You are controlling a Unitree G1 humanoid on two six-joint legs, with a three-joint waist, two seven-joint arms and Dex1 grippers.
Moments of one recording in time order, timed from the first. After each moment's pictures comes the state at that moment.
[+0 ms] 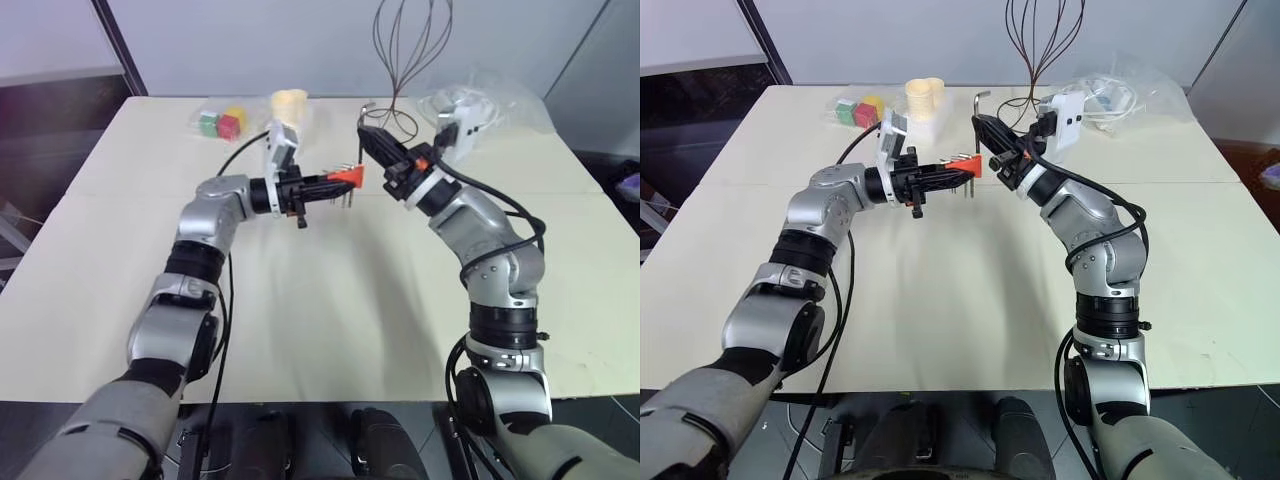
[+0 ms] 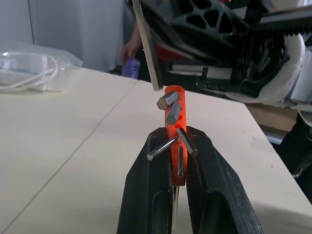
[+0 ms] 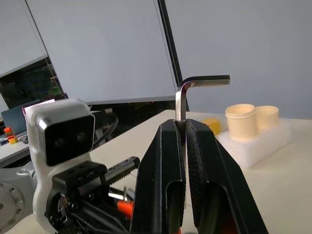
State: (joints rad) left arm -1.03 0.26 -0.02 0.71 -0.38 0.27 -1.26; right arm -0.71 -0.21 -0.17 -0.10 0.57 0.59 0.48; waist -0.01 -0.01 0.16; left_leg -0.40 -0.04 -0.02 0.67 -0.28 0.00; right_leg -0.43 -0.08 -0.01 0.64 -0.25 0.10
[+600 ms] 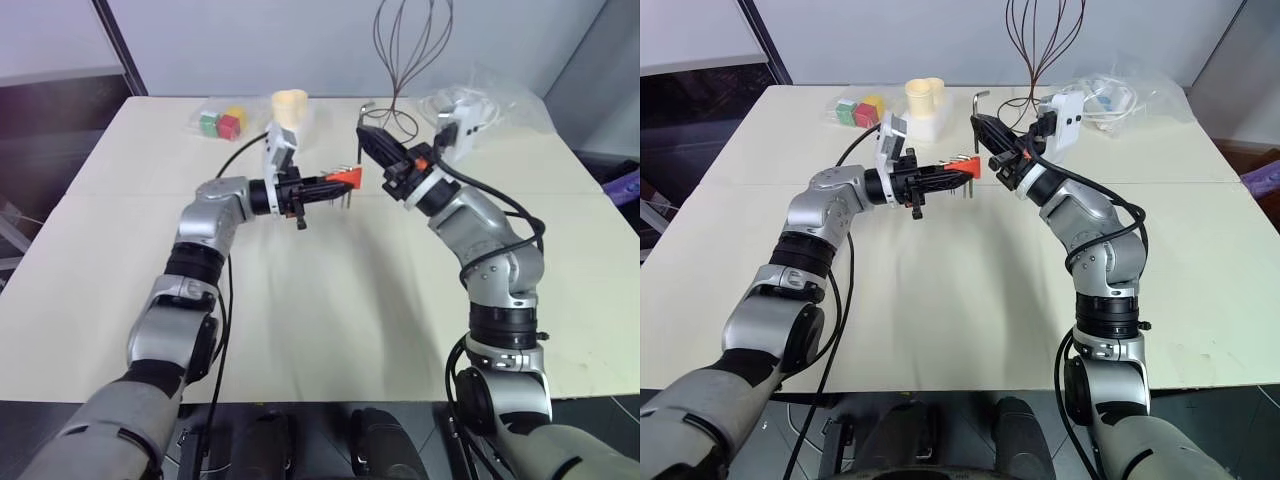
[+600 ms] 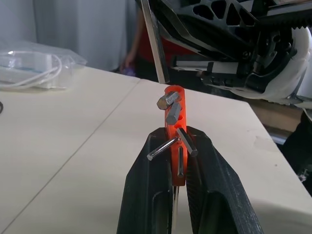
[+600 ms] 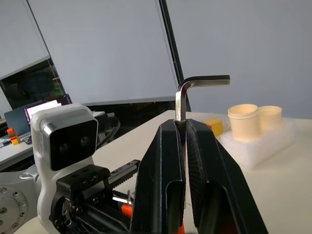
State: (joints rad) left arm -1.03 0.26 -0.01 0.71 -0.38 0.25 -1.25; right arm -0.71 -0.21 -0.17 -0.10 0.59 0.59 0.48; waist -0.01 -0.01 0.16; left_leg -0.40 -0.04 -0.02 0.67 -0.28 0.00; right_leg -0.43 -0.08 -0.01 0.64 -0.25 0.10
